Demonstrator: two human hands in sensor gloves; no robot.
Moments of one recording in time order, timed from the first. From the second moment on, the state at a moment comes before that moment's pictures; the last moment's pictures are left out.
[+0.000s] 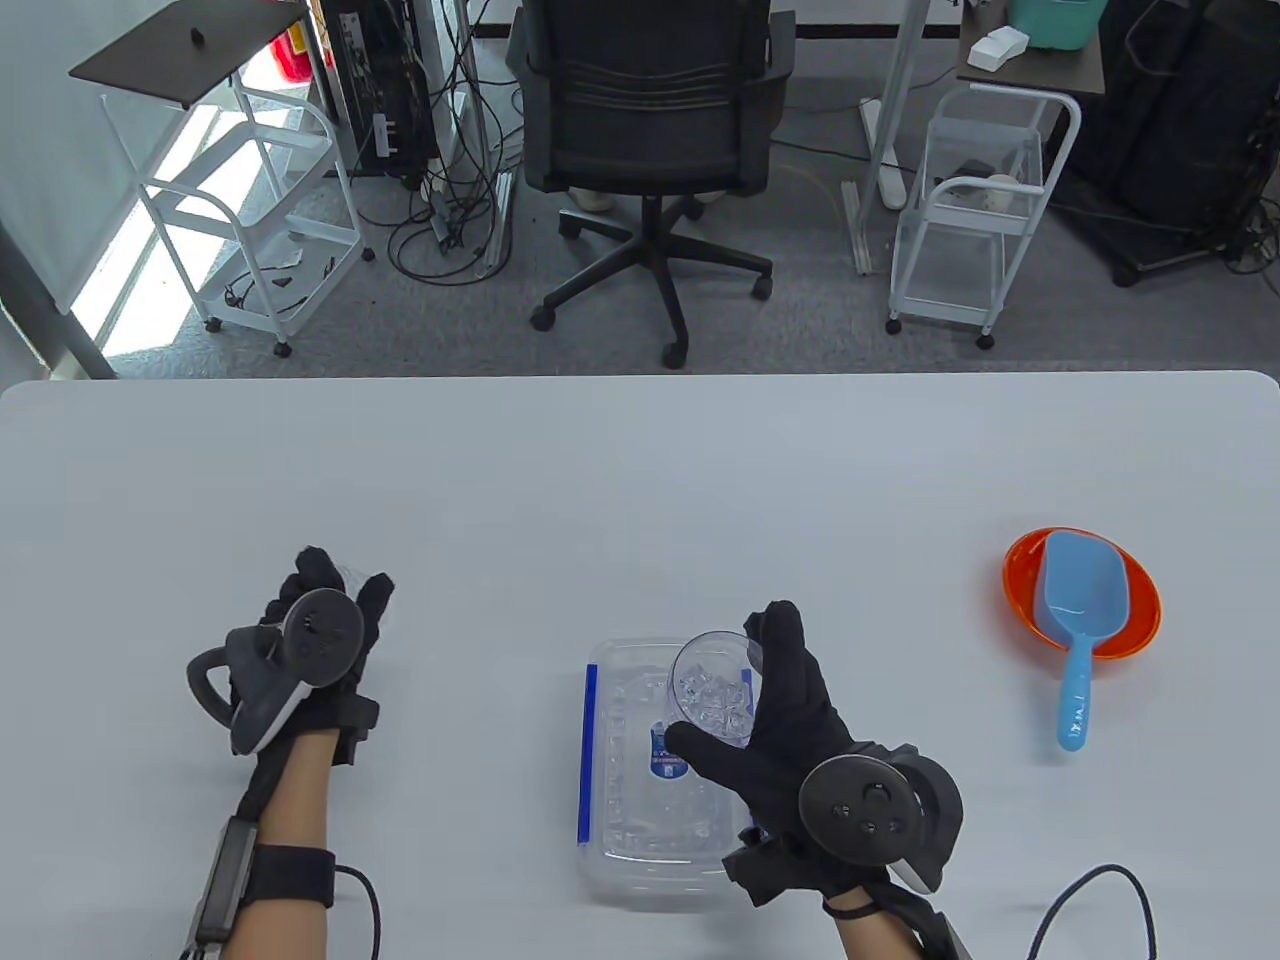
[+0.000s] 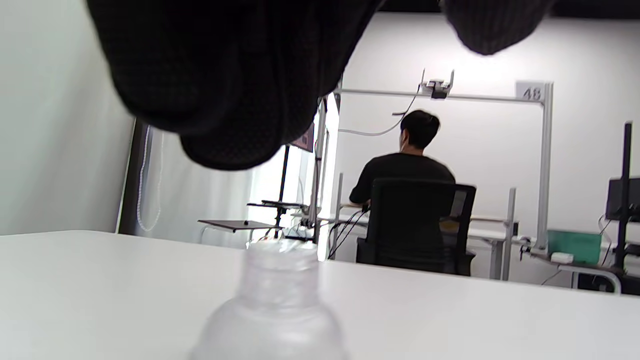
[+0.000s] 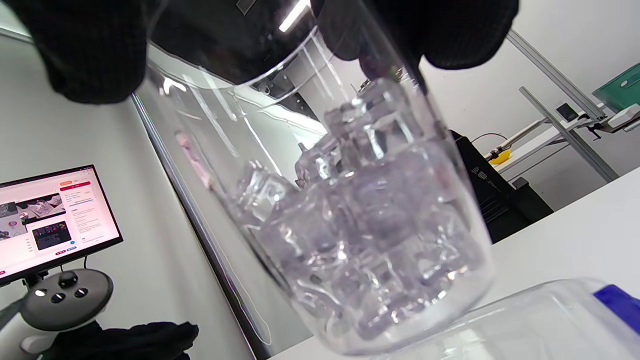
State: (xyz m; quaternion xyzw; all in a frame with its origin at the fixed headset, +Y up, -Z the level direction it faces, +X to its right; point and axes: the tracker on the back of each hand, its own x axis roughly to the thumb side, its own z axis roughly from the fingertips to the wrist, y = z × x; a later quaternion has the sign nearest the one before) left_hand -0.313 -0.655 -0.332 0.13 0.08 0.03 0.99; right_hand 0.111 -0.623 -0.218 0.17 -0.21 0.90 0.36
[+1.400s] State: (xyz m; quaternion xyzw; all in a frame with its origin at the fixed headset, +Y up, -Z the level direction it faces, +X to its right) left_hand -0.238 -0.537 -0.293 0.21 -0.13 0.29 0.93; right_hand 0.102 -0.639 -0.218 0.21 -0.22 0.89 0.35
